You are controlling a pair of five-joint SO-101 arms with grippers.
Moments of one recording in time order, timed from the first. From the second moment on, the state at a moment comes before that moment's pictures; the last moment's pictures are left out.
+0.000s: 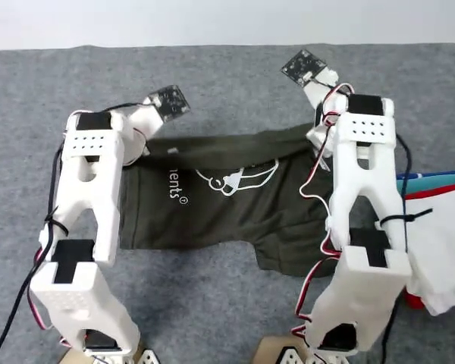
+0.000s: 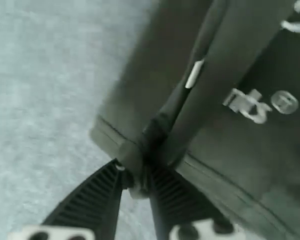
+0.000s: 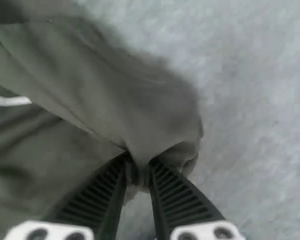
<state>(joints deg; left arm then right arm) -5.0 16.7 -2.6 72.2 -53.7 1.8 21.3 -19.1 72.6 46.7</state>
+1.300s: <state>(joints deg) -2.1 16.3 -2.4 93.2 -67.9 6.0 18.2 -14.9 100.3 55.8</state>
